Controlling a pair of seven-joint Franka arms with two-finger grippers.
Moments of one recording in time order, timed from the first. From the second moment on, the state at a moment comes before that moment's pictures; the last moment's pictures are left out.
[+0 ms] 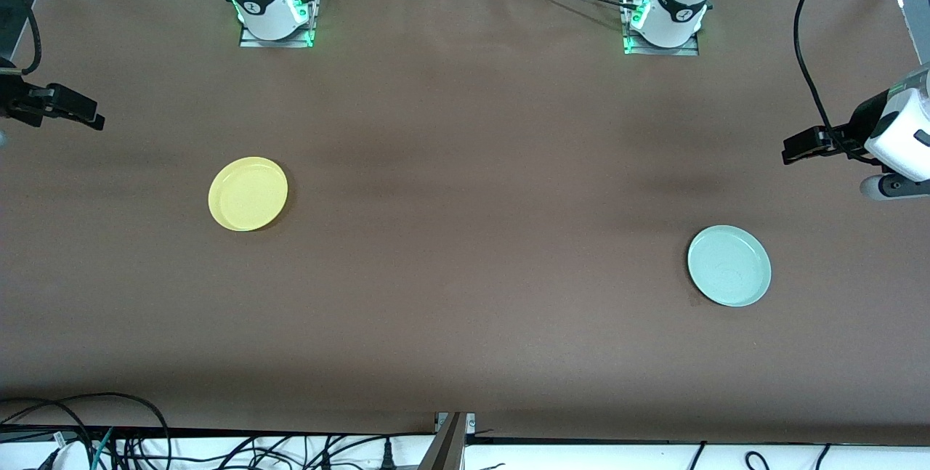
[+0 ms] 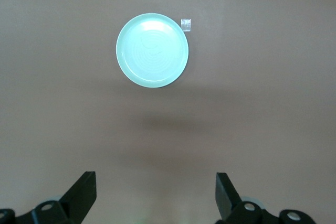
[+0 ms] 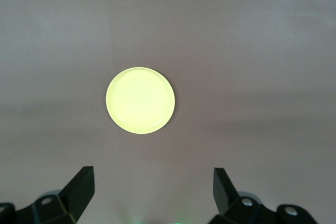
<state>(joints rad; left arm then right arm) -0.08 0.19 0.08 -1.41 0.01 1.45 -0.12 -0.09 0.03 0.00 -1.61 0.00 1.56 -0.05</state>
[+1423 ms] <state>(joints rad) 0.14 0.52 0.08 -1.80 0.04 2.22 0.05 -0.09 0.03 0.00 -1.61 0.01 1.55 -0.05</state>
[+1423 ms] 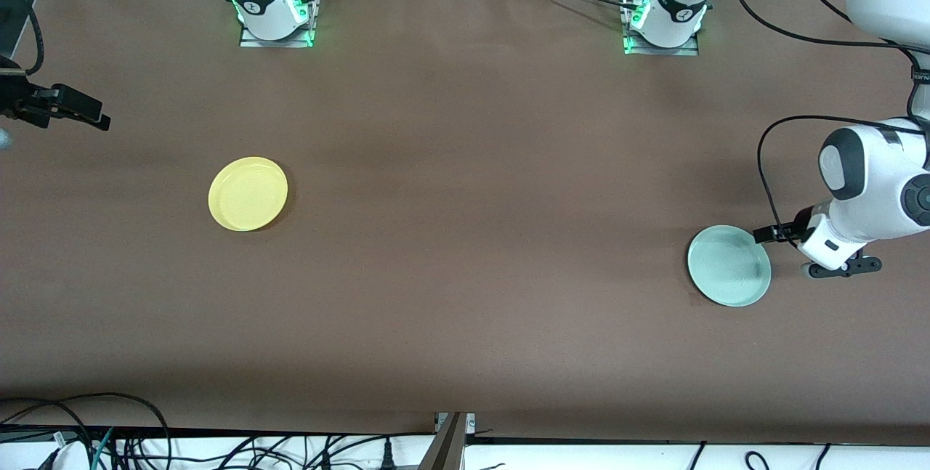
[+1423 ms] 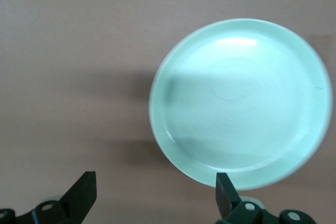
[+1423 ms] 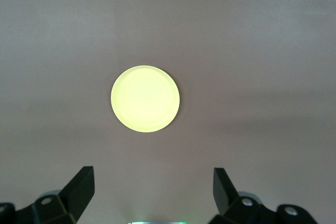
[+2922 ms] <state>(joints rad) 0.14 0.68 0.06 -1.71 0.04 2.32 0.19 -0.09 0.03 0.00 -1.61 0.01 1.55 -0.05</state>
